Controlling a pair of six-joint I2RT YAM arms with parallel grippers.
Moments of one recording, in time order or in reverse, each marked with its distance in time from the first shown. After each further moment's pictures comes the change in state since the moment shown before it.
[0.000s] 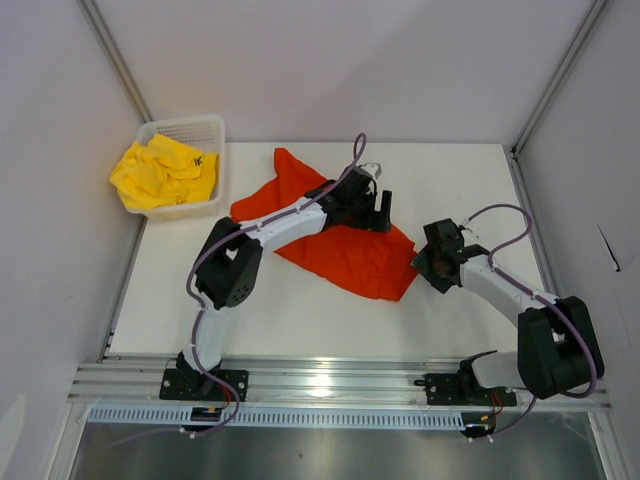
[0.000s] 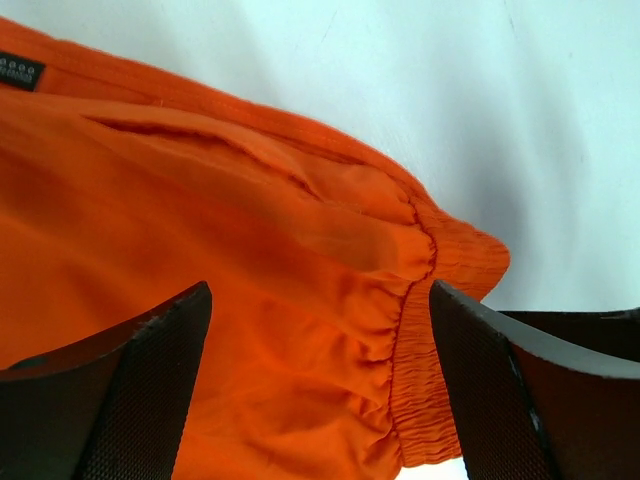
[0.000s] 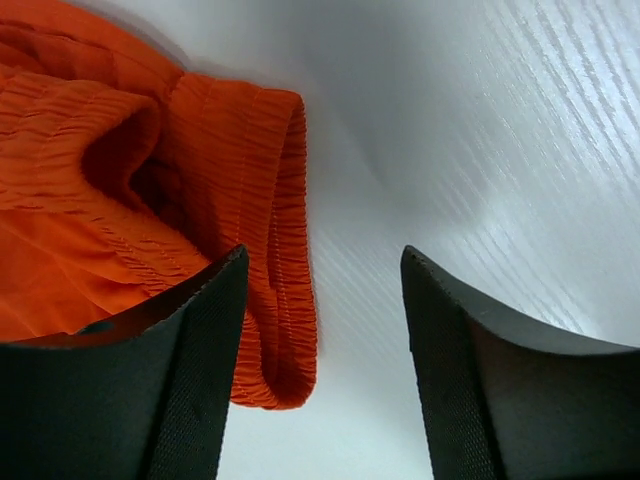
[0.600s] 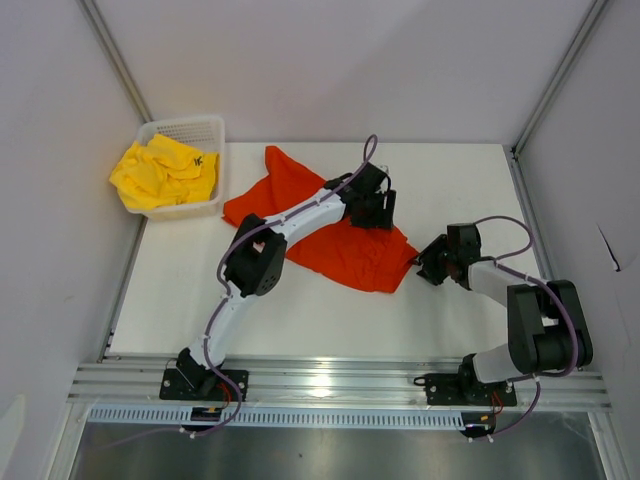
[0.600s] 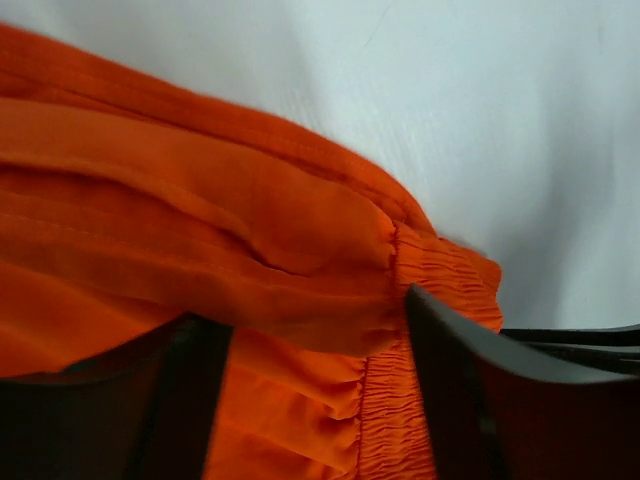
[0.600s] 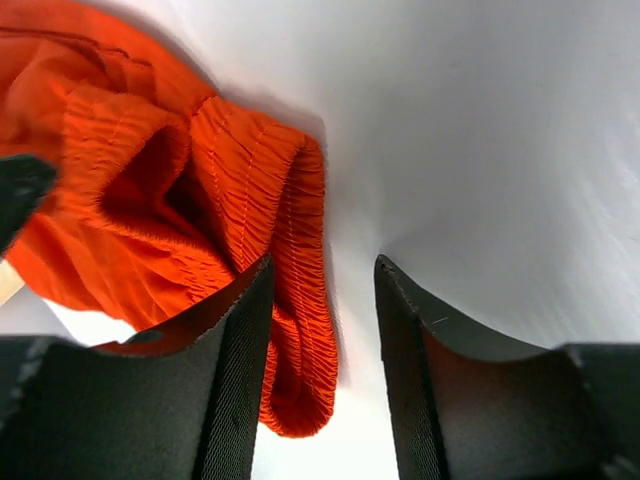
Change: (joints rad) left arm 0.002 0.271 0.386 -0.266 0.000 -0.056; right arm -0.213 0.102 -0.159 0.454 -0.418 -0.042
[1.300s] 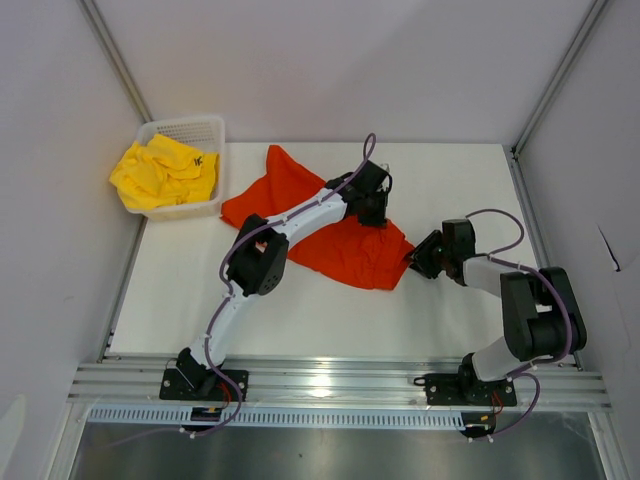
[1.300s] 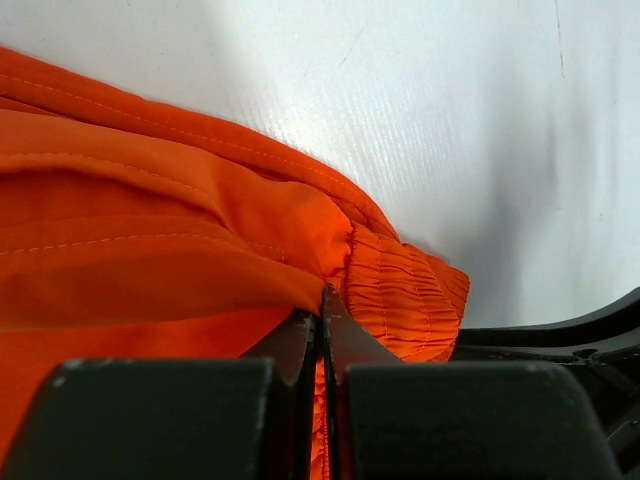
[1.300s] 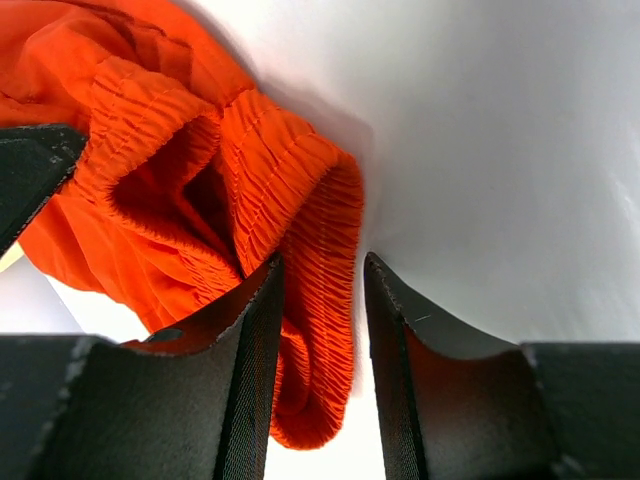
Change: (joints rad) left arm 0.001 0.035 0.040 0.006 0.027 -0.060; right arm 0.020 0.084 0.023 0.115 -0.054 -0.036
